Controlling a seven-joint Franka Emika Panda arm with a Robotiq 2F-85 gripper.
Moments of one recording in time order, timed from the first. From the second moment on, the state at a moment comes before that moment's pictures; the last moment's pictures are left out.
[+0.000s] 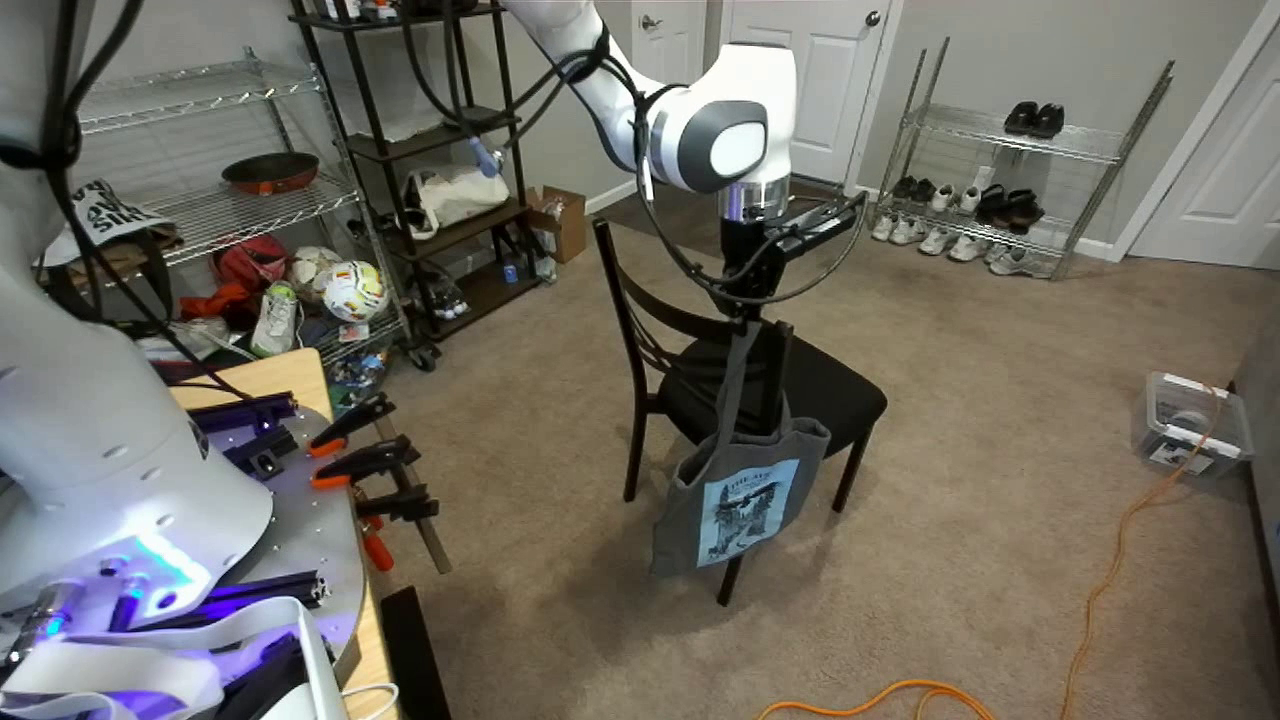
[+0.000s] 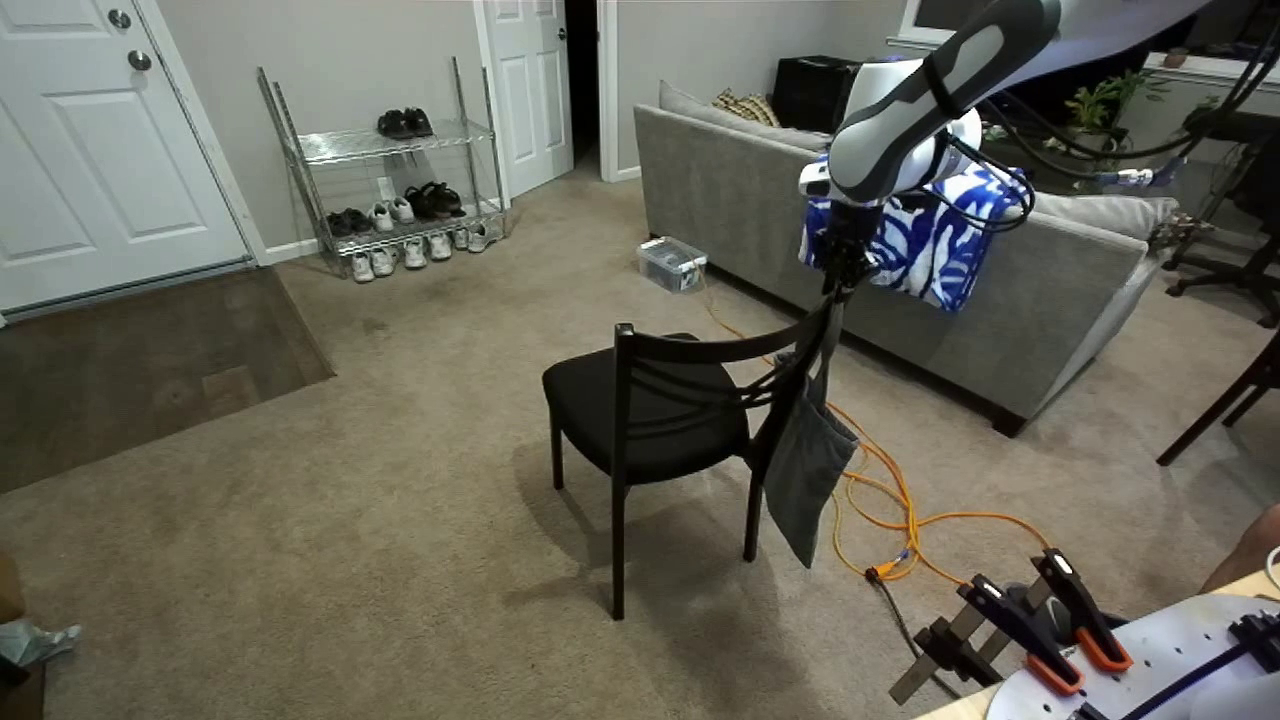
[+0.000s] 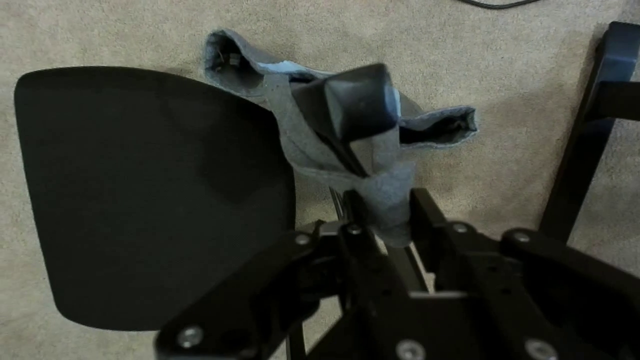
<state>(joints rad) -0.13 0.65 0.09 -1.76 -0.20 2.47 -1.61</state>
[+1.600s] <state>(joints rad) -0.13 0.38 0.07 -1.94 -0.20 2.54 -1.62</state>
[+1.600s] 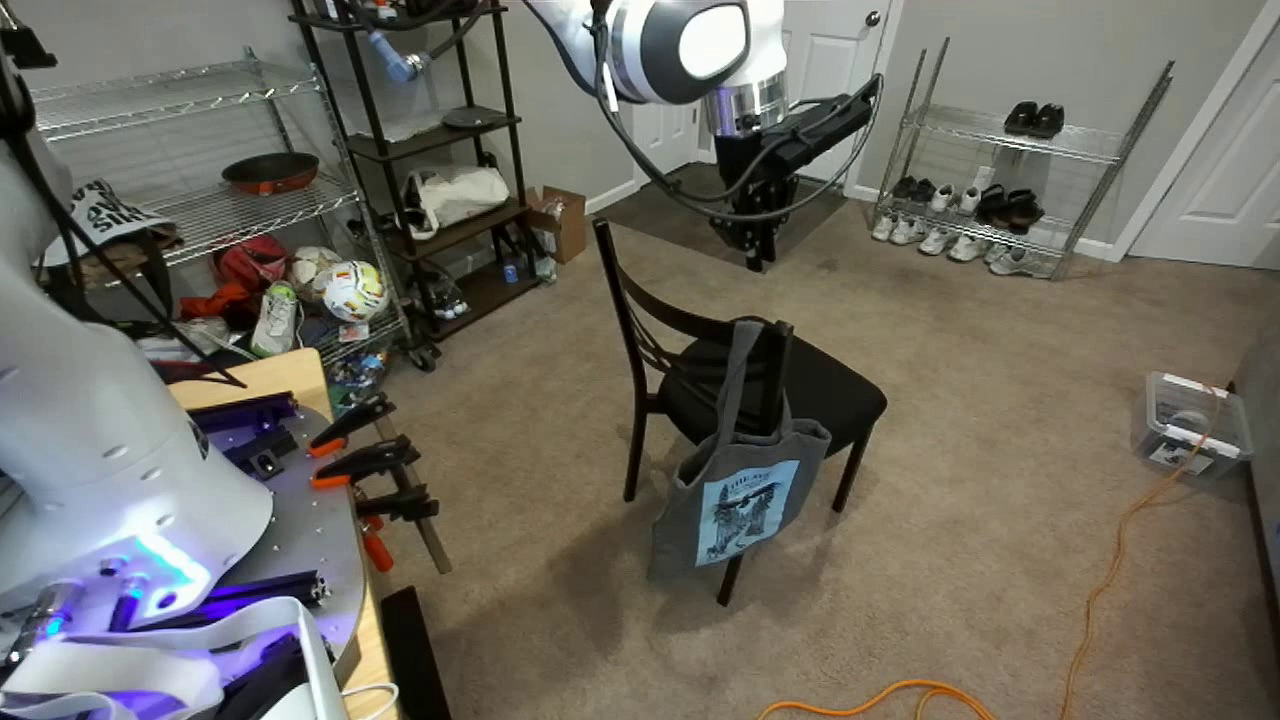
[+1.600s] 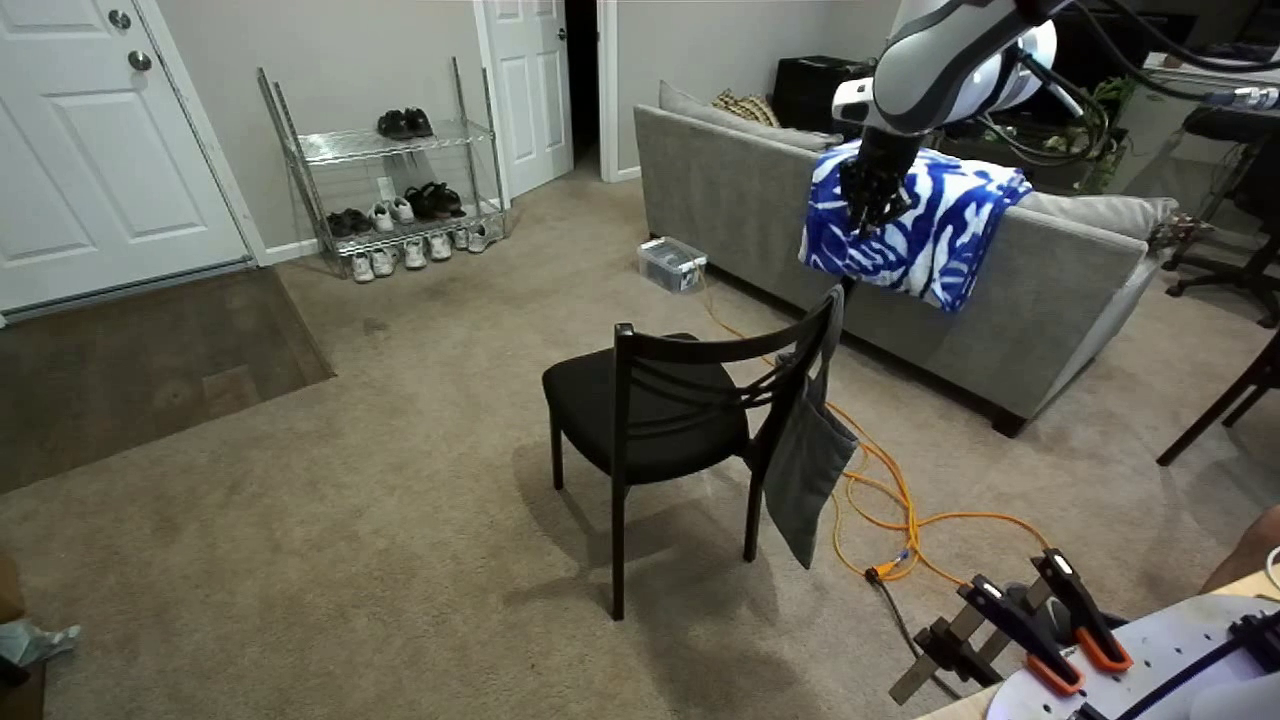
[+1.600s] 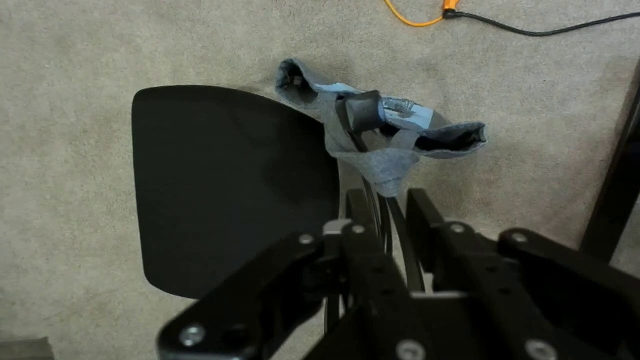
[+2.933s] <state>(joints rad) -0.13 0.61 0.07 -1.84 -0.18 2.51 -1.65</state>
